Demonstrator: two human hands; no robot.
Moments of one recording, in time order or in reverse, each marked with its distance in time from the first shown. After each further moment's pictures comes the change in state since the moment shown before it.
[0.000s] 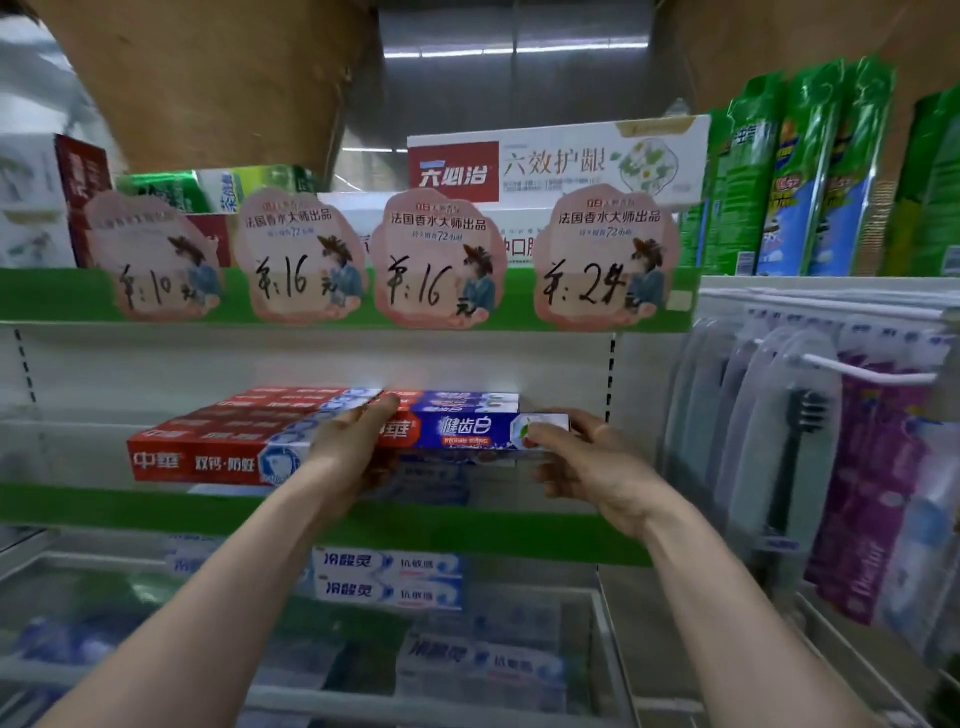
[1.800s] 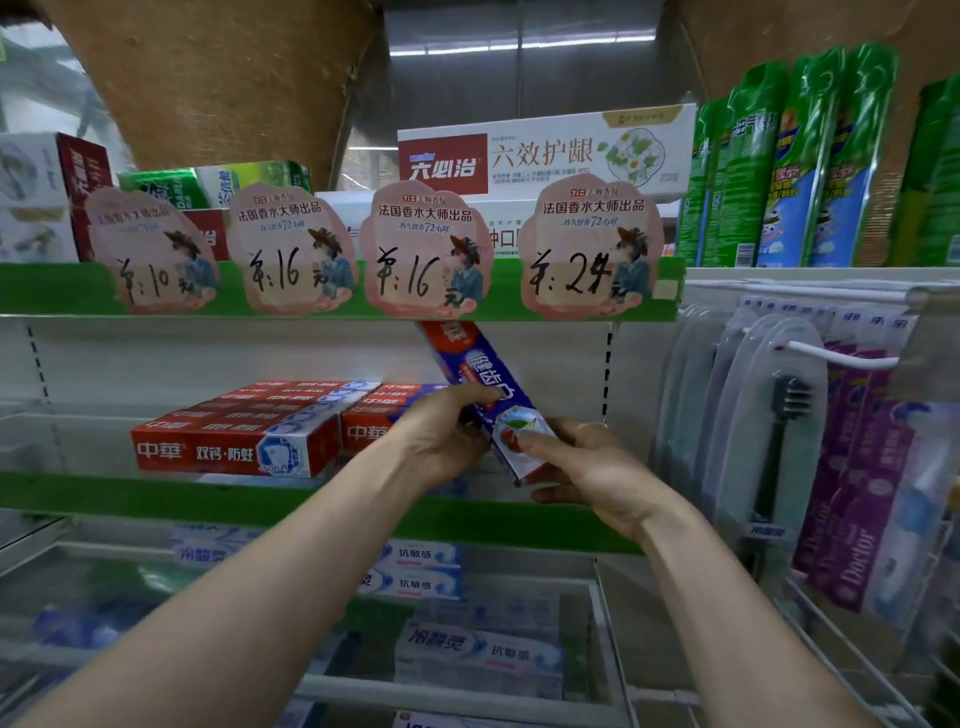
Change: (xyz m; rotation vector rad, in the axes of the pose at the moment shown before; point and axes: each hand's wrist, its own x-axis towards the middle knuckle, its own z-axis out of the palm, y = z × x) left_hand -0.053 0.031 0.081 -0.460 -0.385 -0.227; right_hand -0.004 0.009 -0.008 -0.093 -0.117 0.024
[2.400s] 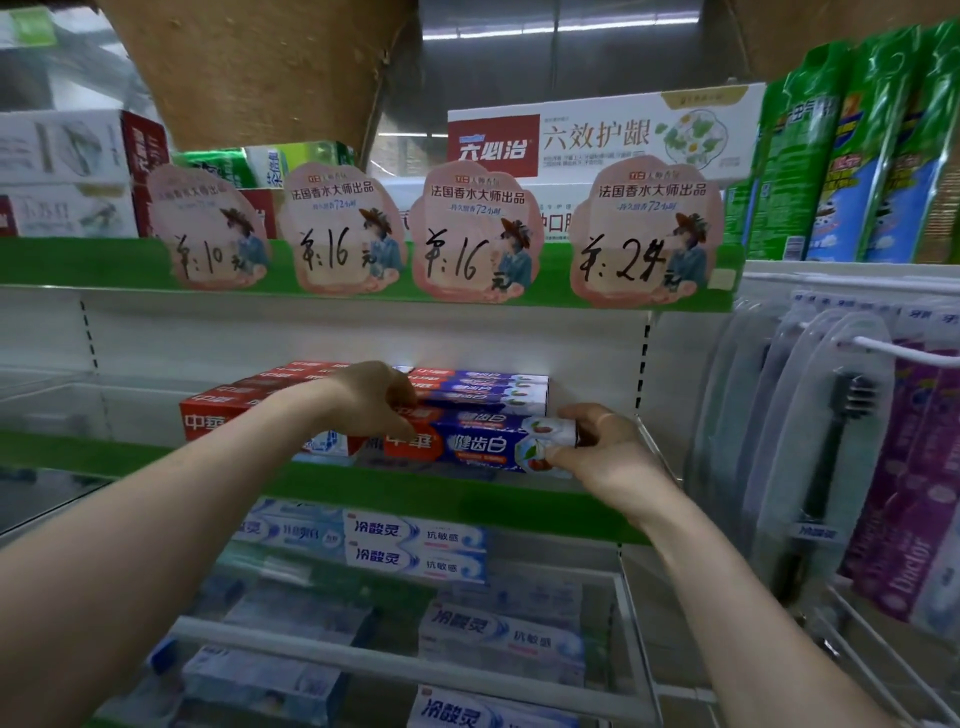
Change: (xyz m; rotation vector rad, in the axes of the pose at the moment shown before) left_hand 0.006 0.073 -0.102 1.835 0.059 0.106; right_hand 0.016 0.012 0.016 -0.352 0.192 -0.064
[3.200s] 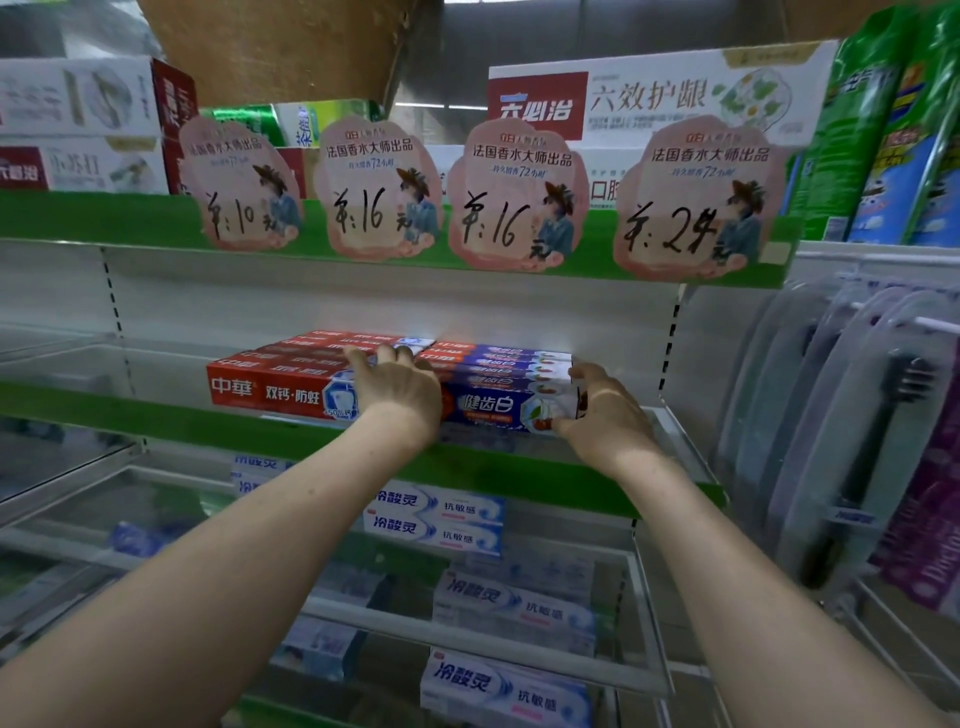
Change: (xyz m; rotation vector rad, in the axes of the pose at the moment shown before) left_hand -0.002 0.024 0.049 0.710 0.263 -0.316; right_hand 0.011 -0.014 0.021 -0.429 0.075 -0.001
